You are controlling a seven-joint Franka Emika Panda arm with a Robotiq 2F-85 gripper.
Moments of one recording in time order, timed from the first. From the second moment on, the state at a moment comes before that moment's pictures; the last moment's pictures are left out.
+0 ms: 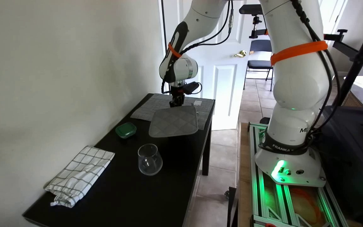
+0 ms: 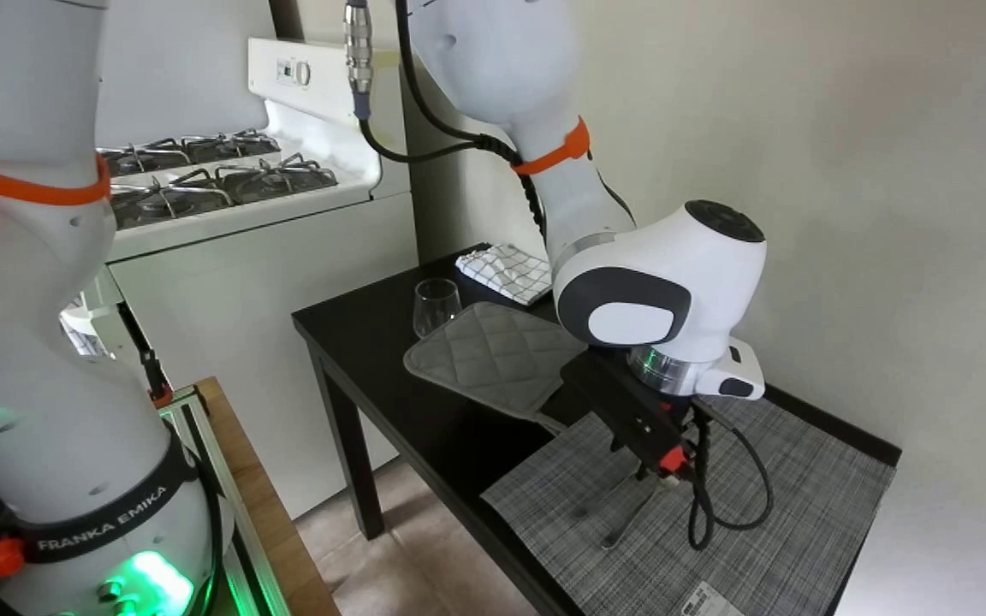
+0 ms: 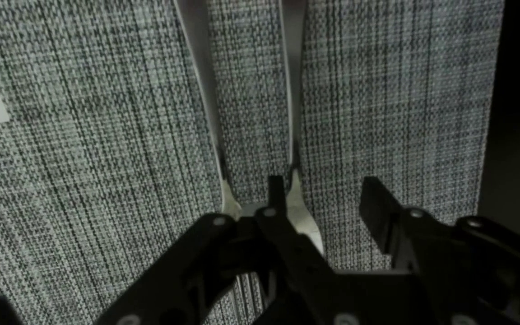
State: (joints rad) arm -0.44 0.46 -0.06 -2.20 0.23 2.64 -0.57
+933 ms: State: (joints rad) arm -0.44 0.48 -0.06 -2.20 0.23 2.64 -0.57
